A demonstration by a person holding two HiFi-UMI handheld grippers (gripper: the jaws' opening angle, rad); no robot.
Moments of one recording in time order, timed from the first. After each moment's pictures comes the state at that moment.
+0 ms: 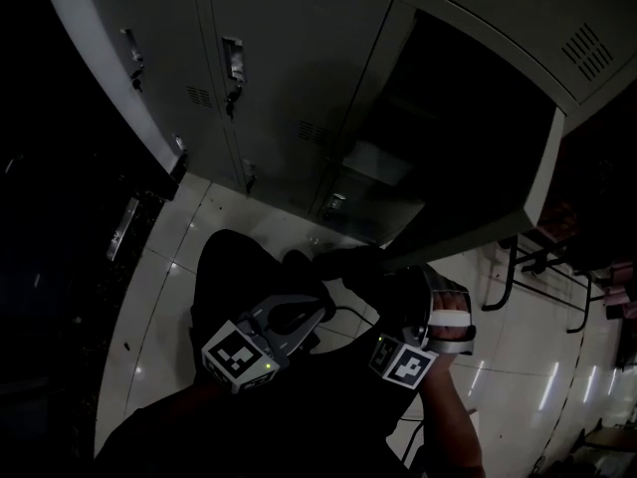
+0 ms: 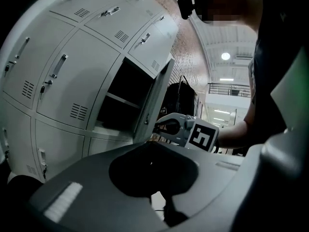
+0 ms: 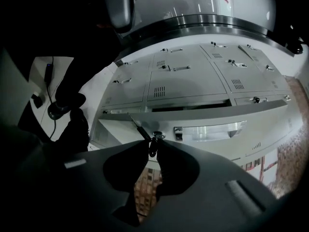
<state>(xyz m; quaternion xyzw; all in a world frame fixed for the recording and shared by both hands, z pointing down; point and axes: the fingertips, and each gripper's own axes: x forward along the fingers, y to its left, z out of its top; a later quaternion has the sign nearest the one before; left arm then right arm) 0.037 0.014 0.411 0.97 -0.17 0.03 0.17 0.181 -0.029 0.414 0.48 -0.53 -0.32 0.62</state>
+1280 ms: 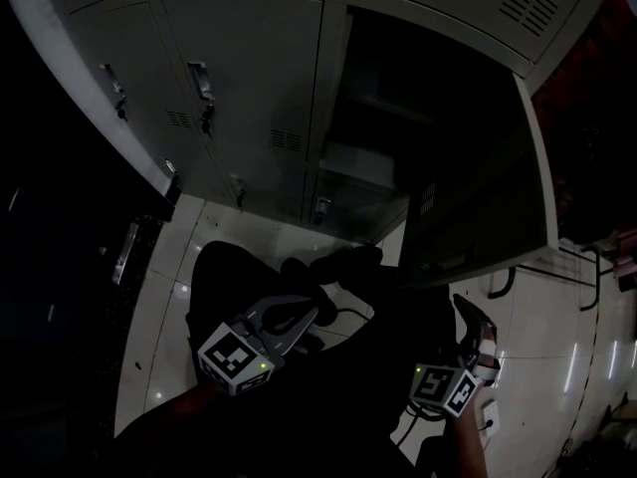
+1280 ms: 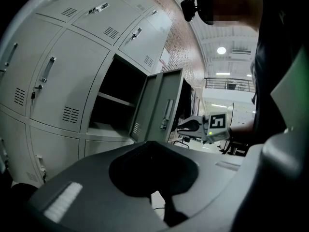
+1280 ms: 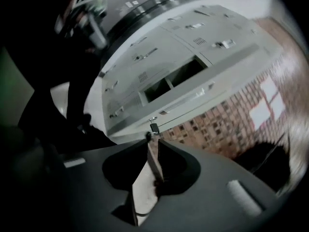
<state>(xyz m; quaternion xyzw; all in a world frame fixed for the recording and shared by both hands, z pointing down) 0.053 0.024 0.408 0.98 -0.15 0.06 0.15 0.263 0.072 0.399 0.61 -0.59 -0.12 0.52</state>
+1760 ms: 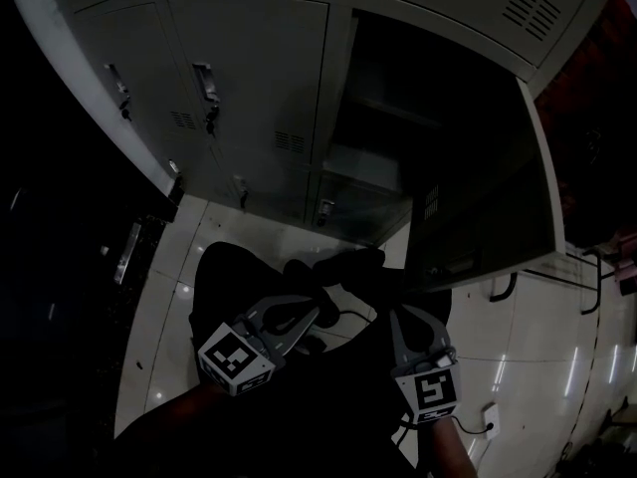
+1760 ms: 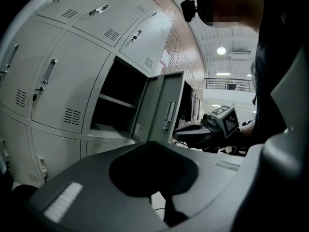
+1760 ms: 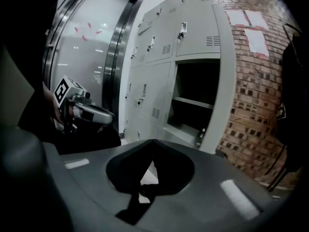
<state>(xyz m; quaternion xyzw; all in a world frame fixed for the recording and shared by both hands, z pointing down) 0.050 0.022 0.404 0.98 -0.16 0.05 0.15 0.158 0.051 0.395 0.57 -0.79 0.07 0.22</state>
